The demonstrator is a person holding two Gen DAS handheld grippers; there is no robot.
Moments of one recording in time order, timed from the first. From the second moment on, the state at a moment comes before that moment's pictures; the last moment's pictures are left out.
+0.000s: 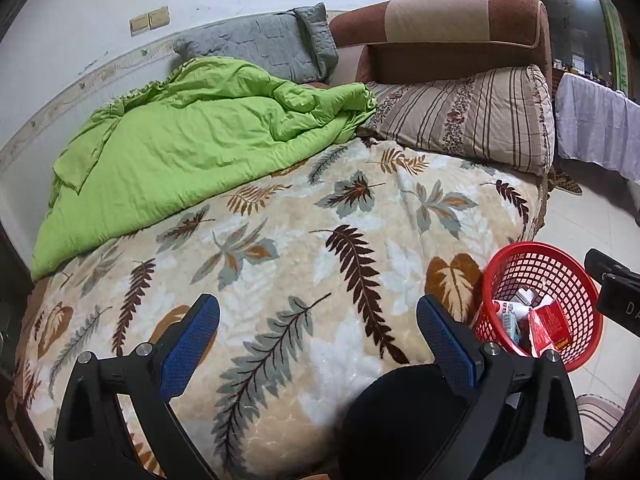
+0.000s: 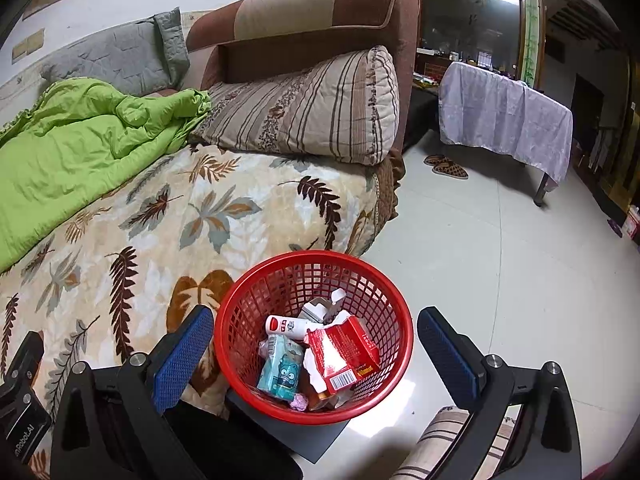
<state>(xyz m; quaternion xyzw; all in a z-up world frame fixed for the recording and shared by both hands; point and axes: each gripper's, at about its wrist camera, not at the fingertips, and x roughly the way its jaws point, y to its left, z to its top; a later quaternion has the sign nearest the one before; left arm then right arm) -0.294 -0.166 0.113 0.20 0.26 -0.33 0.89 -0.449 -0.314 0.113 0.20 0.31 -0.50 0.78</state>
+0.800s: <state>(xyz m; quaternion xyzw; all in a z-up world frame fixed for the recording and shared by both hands) -0.302 -0.173 0.109 0.22 0.24 -0.32 0.89 -0.446 -0.316 0.109 0.20 0.32 -0.50 0.78</state>
